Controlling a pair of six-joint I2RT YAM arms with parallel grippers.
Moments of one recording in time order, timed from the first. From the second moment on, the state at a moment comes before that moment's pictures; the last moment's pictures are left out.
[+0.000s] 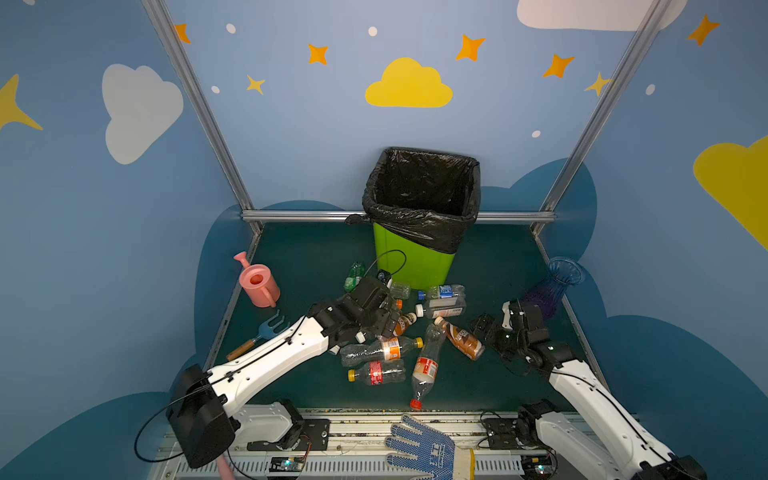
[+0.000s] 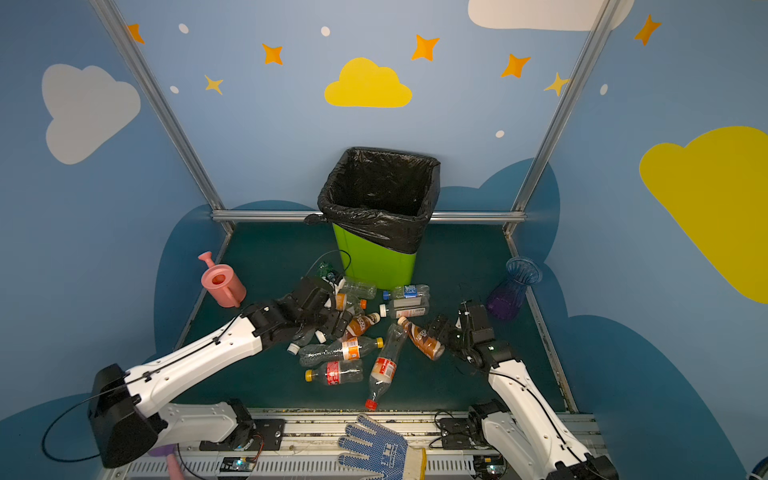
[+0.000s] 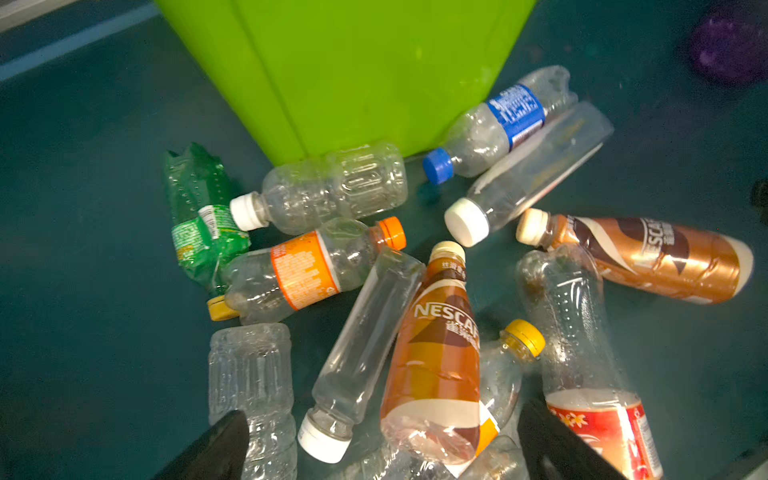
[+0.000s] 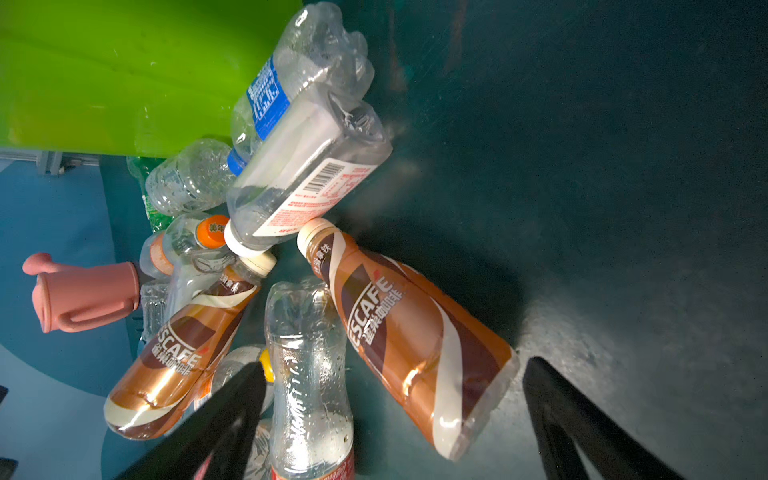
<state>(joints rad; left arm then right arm) -0.81 1.32 1.08 -0.67 -0.21 -0.24 0.28 0.84 0.53 -0.56 -0.18 0.81</state>
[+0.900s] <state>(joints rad) -0.86 1.75 1.38 -0.99 -0.19 -0.18 0.20 0.75 0.48 -0.57 -0.18 0.81</state>
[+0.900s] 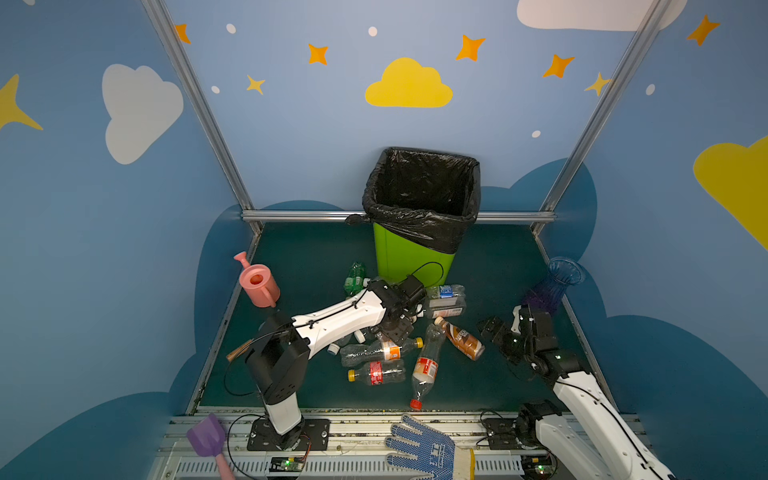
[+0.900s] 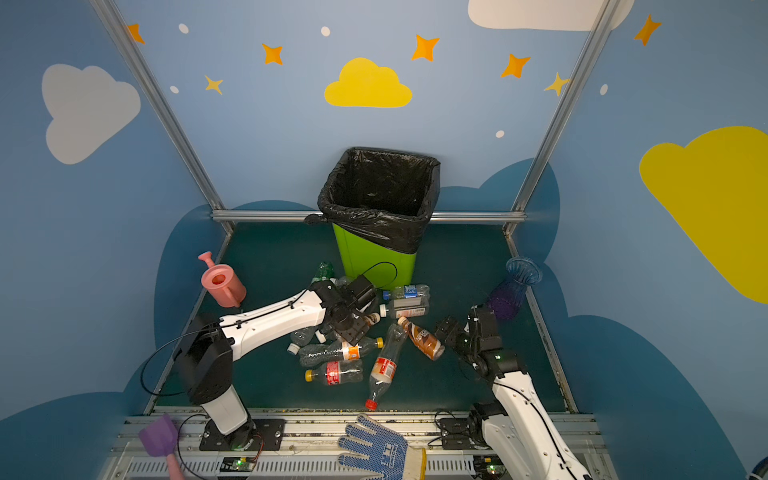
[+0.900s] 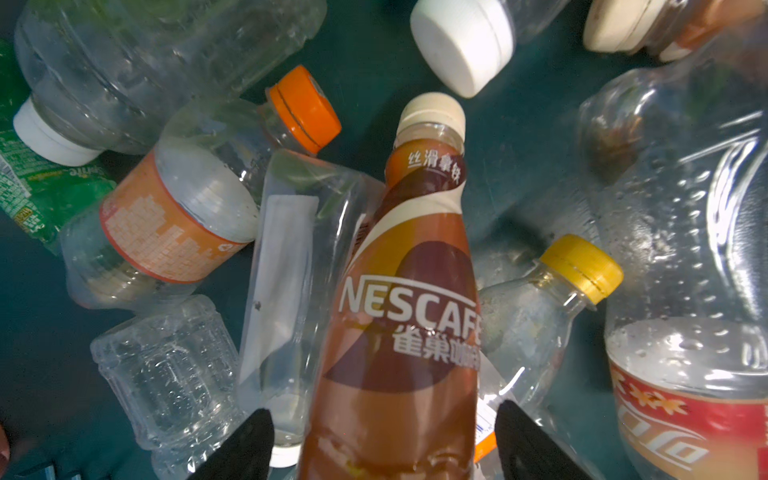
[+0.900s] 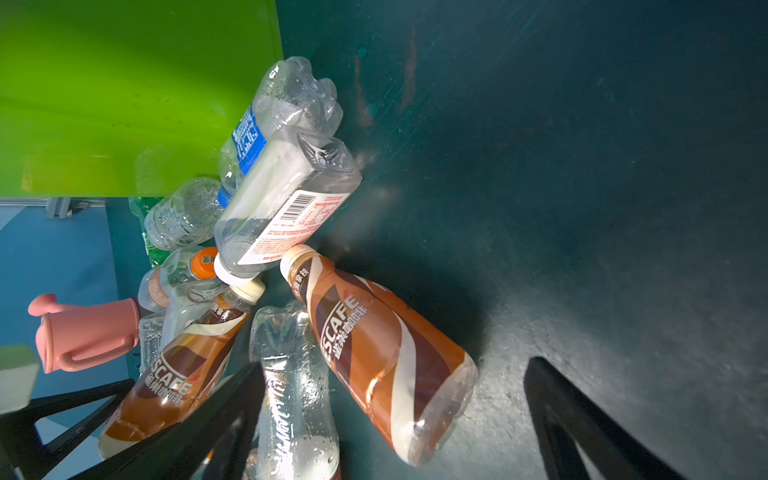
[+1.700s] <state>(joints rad) -0.86 1.80 1.40 -1.01 -0.21 -0.15 0.15 0.73 0.46 -0.57 -0.21 0.81</state>
